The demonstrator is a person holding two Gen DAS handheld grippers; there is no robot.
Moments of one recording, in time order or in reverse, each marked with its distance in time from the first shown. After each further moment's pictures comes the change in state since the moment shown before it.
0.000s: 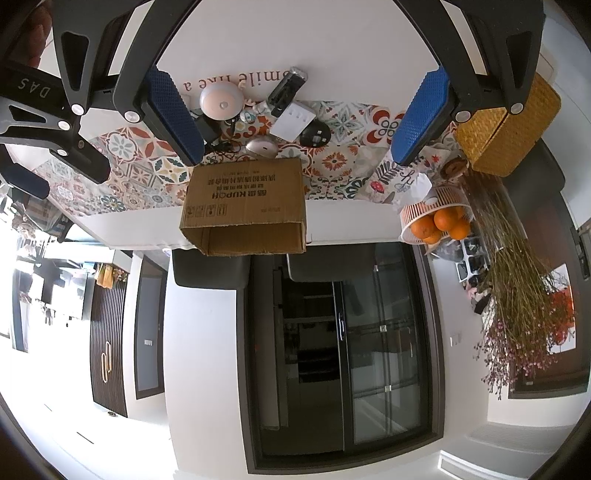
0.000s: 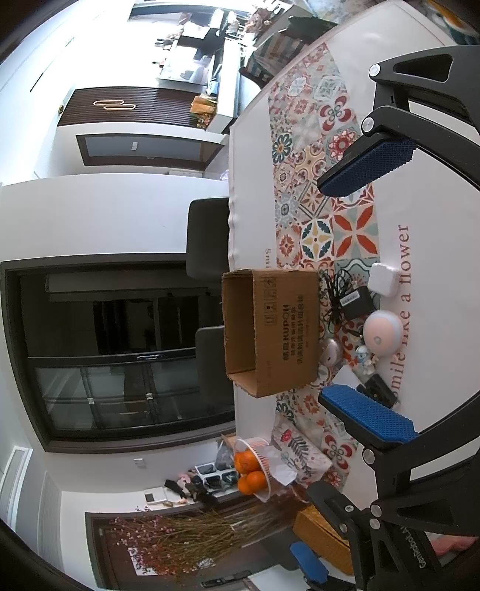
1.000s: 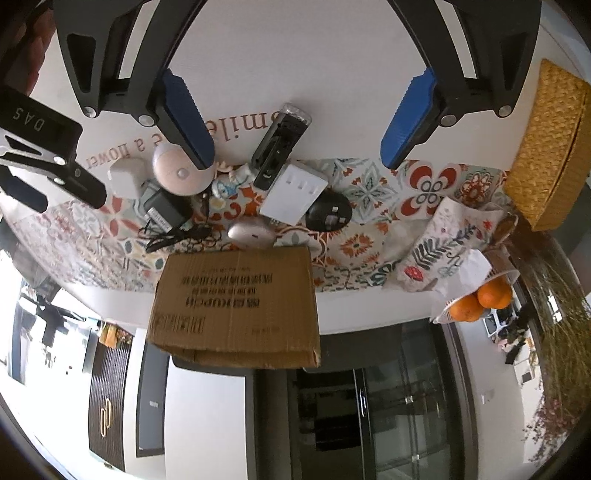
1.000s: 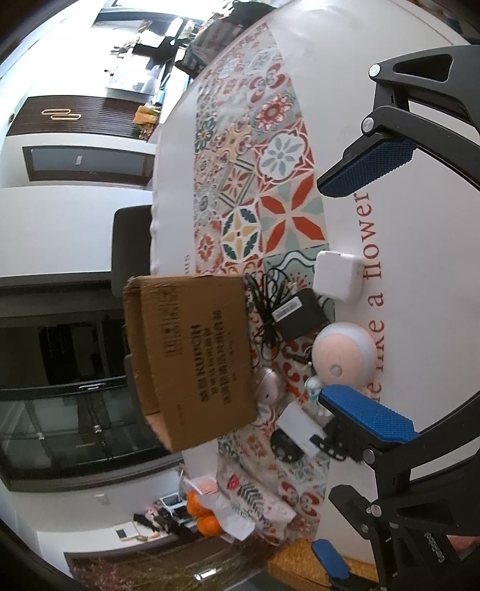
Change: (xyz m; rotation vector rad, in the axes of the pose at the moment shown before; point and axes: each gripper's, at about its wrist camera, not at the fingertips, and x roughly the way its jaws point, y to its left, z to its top) left arm 0.132 0.008 -0.078 0.044 0.282 -0.062; right arm 0.122 0.006 -0.070 0.073 0.235 -0.072
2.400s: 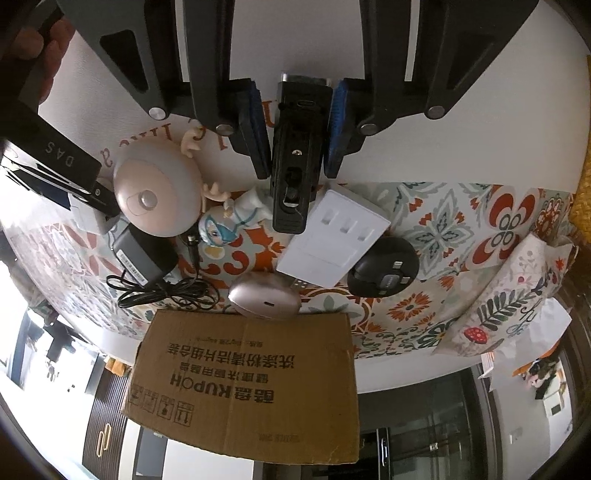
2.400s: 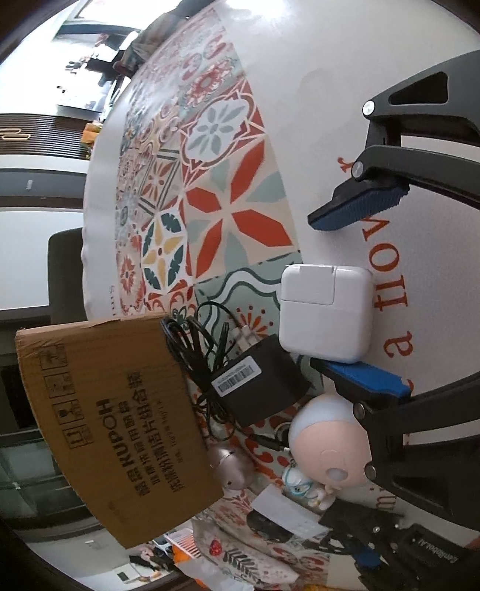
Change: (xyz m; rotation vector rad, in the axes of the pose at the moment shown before) left arm 0.094 -0.013 -0.019 -0.016 0.171 -0.099; right arm 0.107 -0.020 -0.025 0.088 0.179 -0.067
